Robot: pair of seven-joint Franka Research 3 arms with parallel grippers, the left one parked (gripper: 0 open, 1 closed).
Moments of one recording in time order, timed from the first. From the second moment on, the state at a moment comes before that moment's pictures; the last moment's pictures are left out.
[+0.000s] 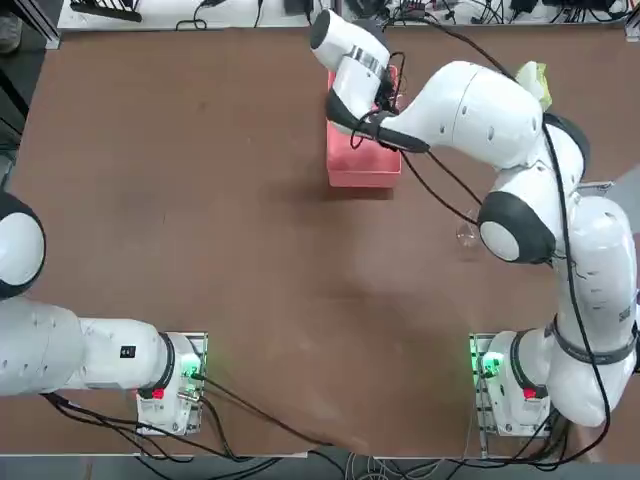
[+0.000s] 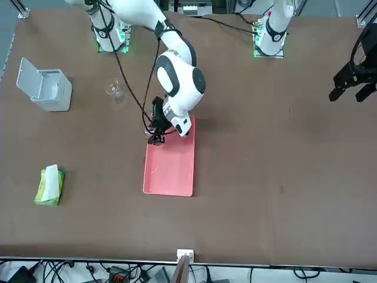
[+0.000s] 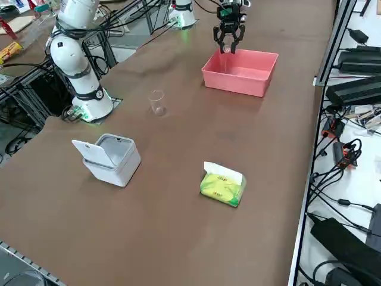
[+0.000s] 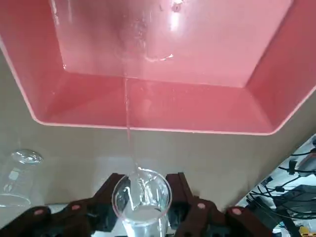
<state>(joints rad) 0.81 0.75 -0.03 -1.19 -0.57 1.54 -0.77</state>
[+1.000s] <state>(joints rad) 0.83 0.76 -0.03 -1.16 -0.61 1.50 -0.75</state>
